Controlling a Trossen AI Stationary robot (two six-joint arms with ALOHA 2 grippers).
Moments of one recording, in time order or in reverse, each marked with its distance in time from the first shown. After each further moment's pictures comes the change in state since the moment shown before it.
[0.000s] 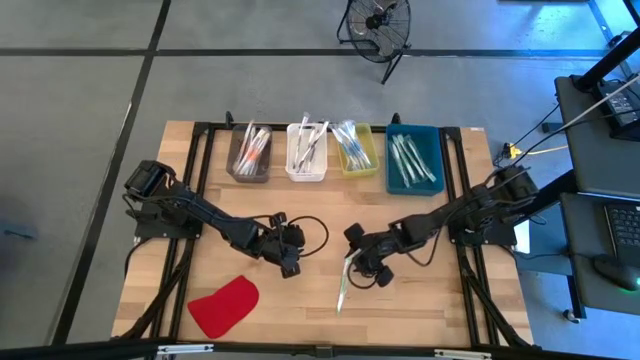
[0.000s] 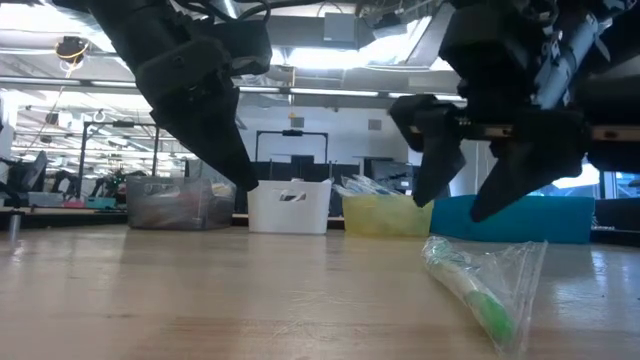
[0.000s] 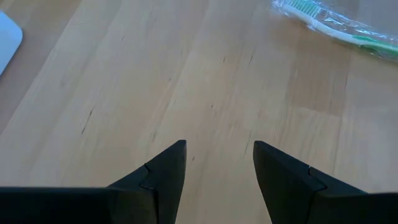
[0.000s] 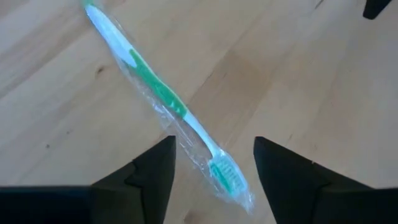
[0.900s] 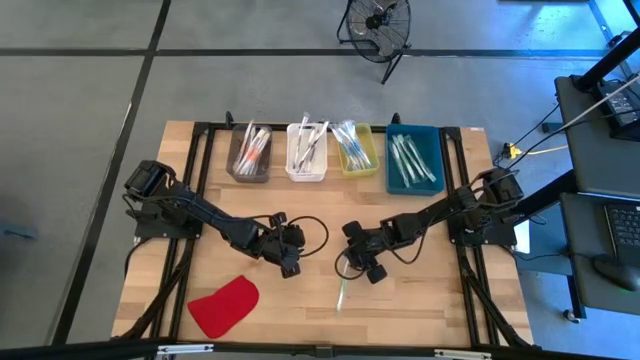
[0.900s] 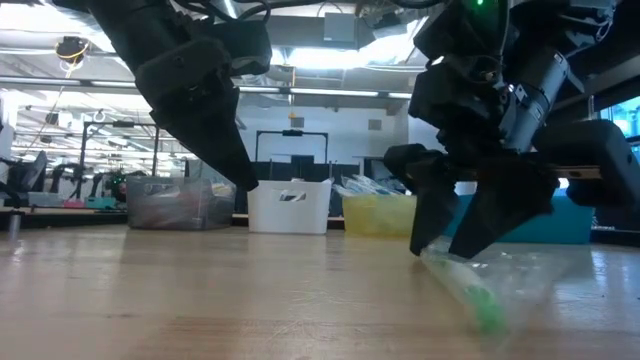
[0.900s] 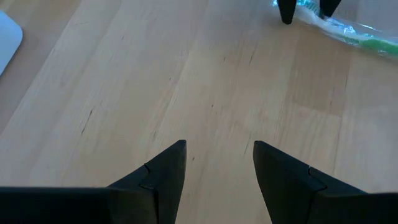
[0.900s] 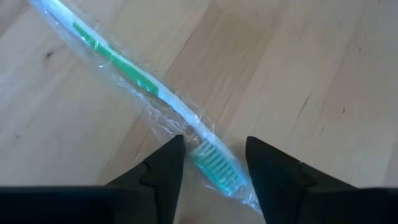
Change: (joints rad) left arm 0.000 0.000 0.000 -0.001 0.000 0.000; right arm -0.068 0.123 0.005 0.026 -0.046 0.121
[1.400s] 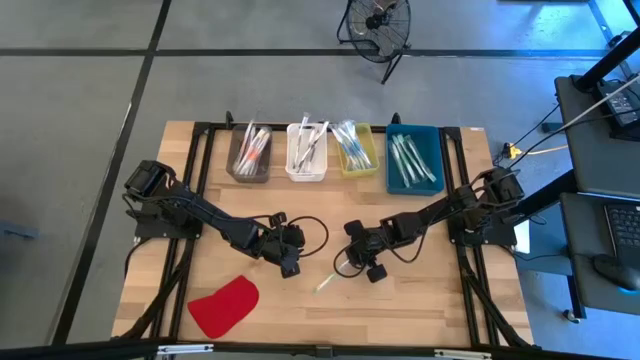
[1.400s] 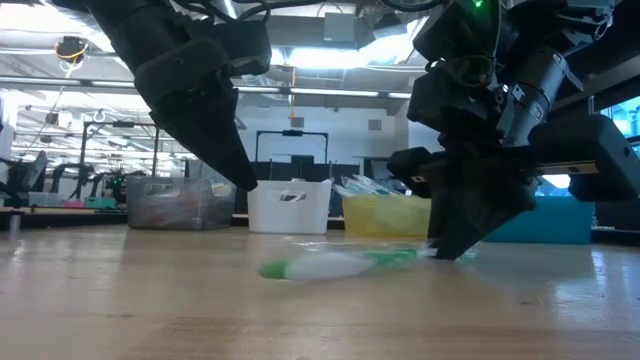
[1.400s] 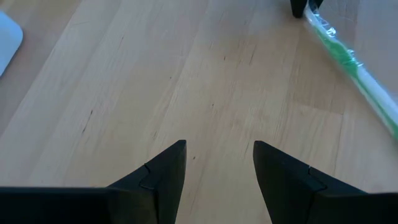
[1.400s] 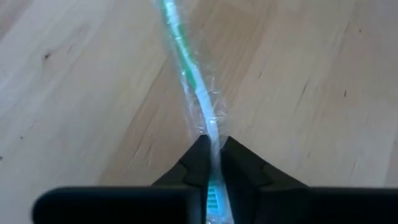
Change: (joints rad) left arm 0.000 0.000 0.000 -0.004 0.000 0.001; right arm -0.001 -0.003 -0.002 -0.036 -0.009 0.064
